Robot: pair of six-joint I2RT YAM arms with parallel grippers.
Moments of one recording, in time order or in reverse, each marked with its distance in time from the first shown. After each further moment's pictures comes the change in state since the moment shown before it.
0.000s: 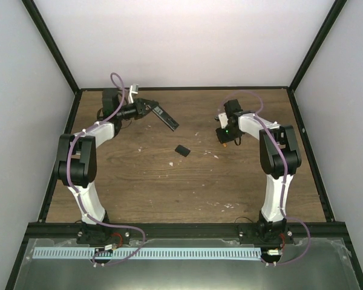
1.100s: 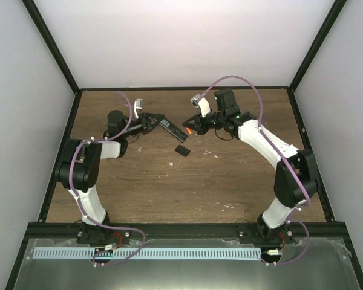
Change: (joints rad) left arm -0.085 -0.048 -0.351 0.553 -0.060 -0.351; right arm 0.200 -0.352 -0.054 0.256 -0.531 0.108
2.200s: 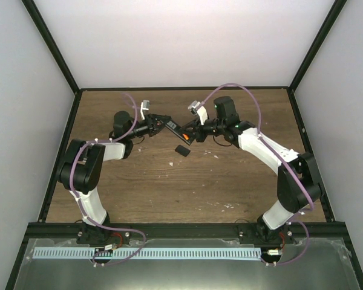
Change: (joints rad) left arm -0.075 -0.012 0.000 -0.005 -0.037 -0.080; right arm 0.033 -0.071 -0.163 0.192 -0.098 -0.034
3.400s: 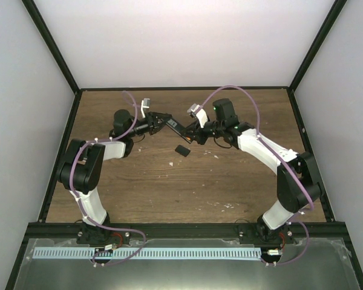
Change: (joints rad) left arm -0.002 0.000 0.024 -0.001 0.005 -0.023; right arm 0.006 0.002 -0.018 -0.023 0.058 -0.089
